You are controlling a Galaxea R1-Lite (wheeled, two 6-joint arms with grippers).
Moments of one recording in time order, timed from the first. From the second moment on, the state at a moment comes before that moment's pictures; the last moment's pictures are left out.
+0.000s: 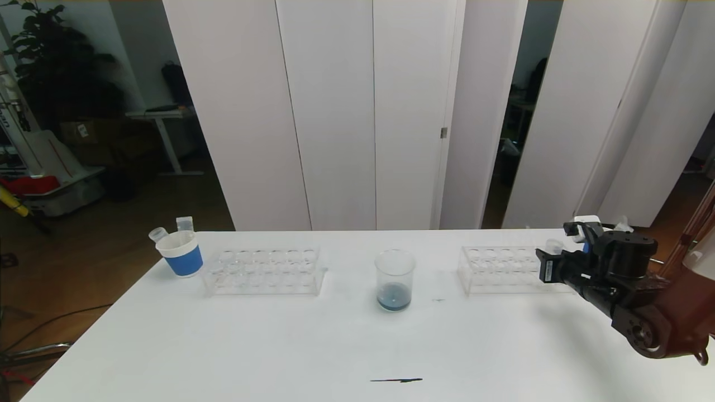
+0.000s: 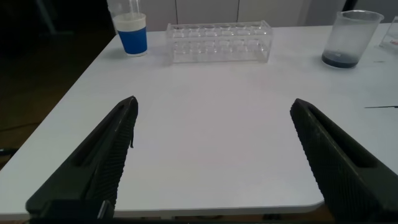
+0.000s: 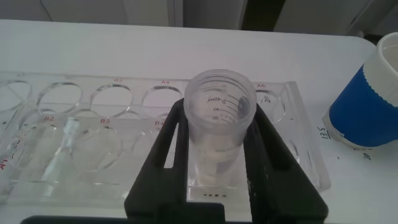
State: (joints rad) left arm 0.00 0.00 0.00 0.00 -0.01 0.01; right arm 0.03 2.20 -0.71 -1.20 -0.02 -0.02
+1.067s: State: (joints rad) left arm 0.00 0.00 0.00 0.00 -0.01 0.01; right arm 0.00 1.95 -0.95 -0.81 -0.01 0.02
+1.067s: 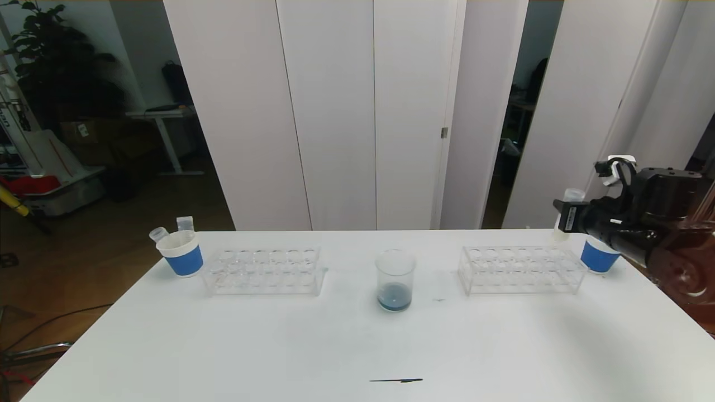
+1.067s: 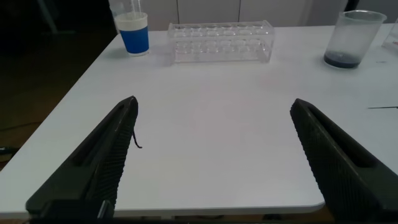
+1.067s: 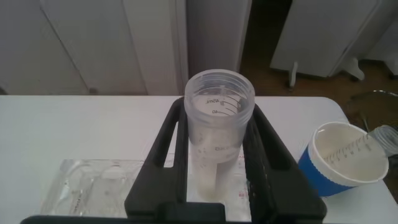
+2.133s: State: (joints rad) left arm 0.00 0.00 0.00 0.00 -0.01 0.01; right arm 0.26 2.06 -1.59 -0.56 0.00 -0.21
